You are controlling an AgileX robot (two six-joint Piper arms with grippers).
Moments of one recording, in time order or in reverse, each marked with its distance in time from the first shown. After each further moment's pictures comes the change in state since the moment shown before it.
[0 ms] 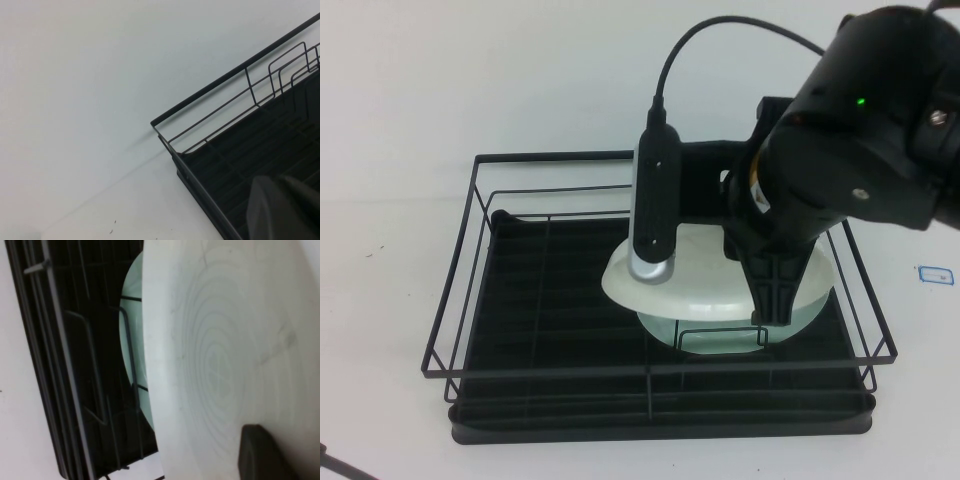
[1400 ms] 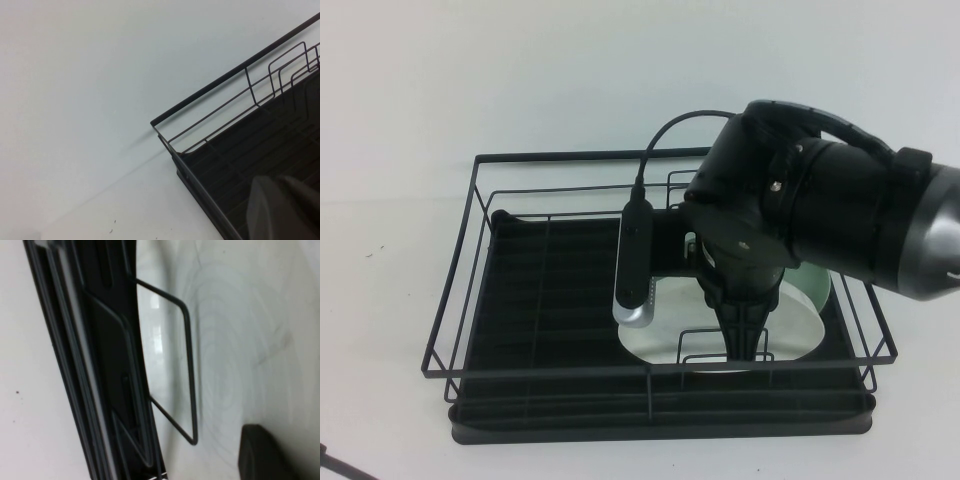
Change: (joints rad) right arm -0.024 0.185 0.003 -0.010 0.018 0.069; left arm 0.000 0.000 0.000 0.000 0.005 0.000
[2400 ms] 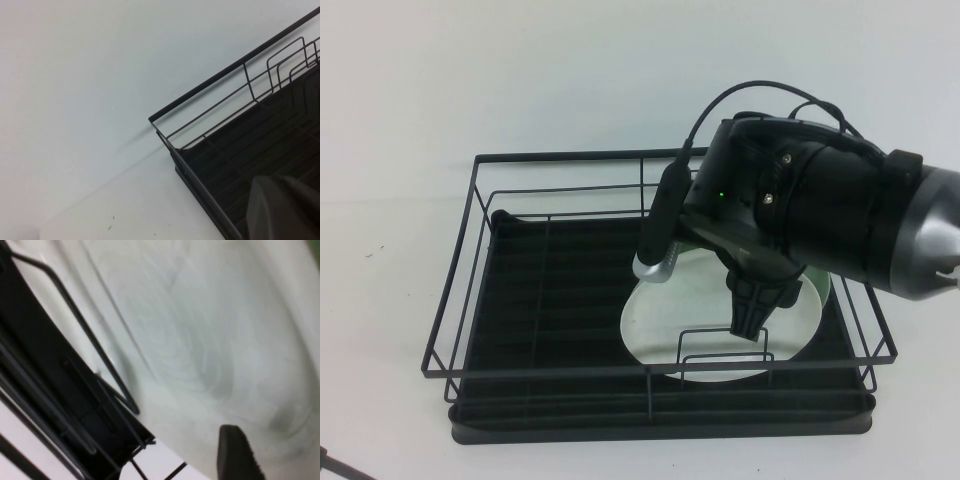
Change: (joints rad) right arm -0.002 0.013 0.000 -0.172 0.077 0.348; left arm 0.000 0.000 0.000 0.002 0.011 0.000
